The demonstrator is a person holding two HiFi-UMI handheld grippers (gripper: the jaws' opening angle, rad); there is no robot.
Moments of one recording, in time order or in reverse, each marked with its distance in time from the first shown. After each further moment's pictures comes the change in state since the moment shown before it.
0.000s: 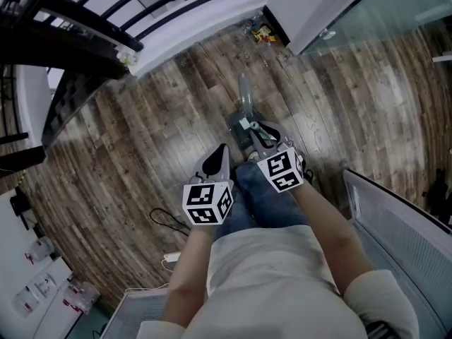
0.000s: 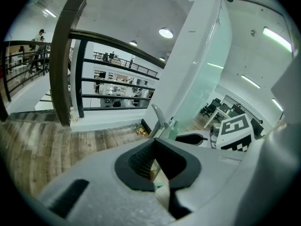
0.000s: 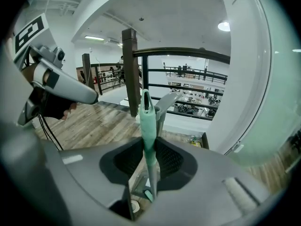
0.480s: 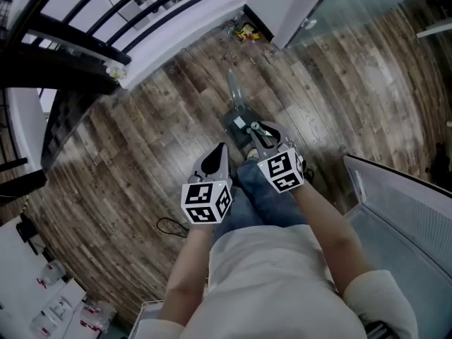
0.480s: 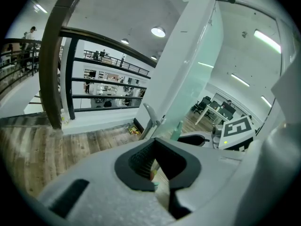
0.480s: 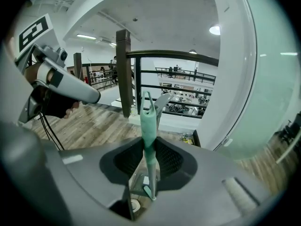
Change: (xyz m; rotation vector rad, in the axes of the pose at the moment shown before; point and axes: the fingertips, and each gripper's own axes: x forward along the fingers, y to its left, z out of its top) left arm -0.011 -0.008 -0.003 0.056 0.017 -0.106; right arm -0.028 0.008 -0.007 0.047 -0.007 -0.117
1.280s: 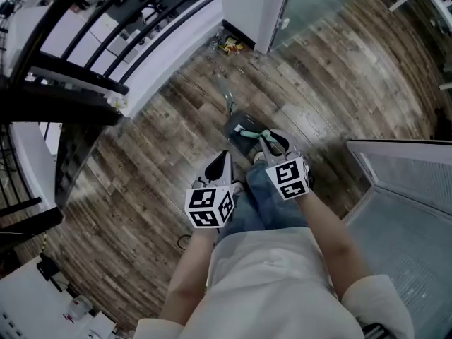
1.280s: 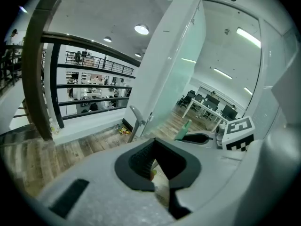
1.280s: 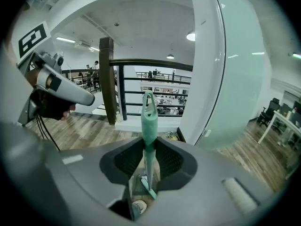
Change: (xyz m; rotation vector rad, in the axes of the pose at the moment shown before) left arm -0.049 -0.027 -0.004 0.133 0.046 -0.147; right arm -0.077 0.017 -0.007 0.155 -0.046 -0.226
